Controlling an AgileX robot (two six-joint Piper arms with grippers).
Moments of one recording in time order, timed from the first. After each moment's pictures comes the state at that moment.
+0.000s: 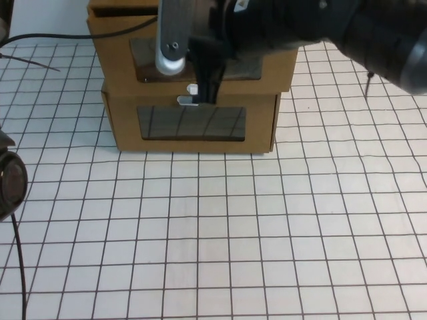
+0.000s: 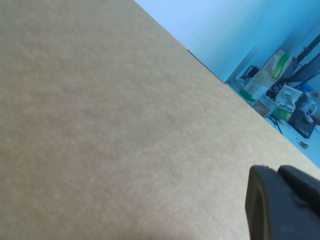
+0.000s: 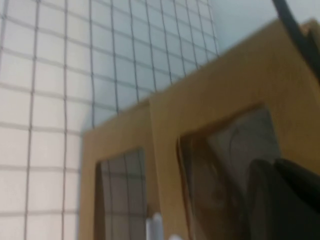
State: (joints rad) right arm 0.65 1.89 -1.85 0.47 0.57 -1.38; left arm -0.10 2.54 -2.96 -1.09 1.21 0.38
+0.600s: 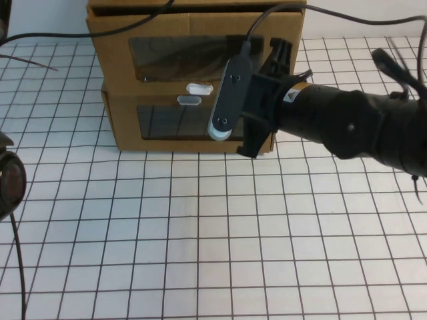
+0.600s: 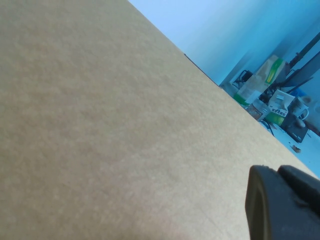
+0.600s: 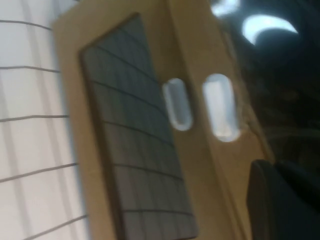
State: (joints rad) right arm 0.65 1.73 -1.24 0.49 -0.03 -1.37; left arm -0.10 2.54 -2.96 -1.11 1.21 0.37
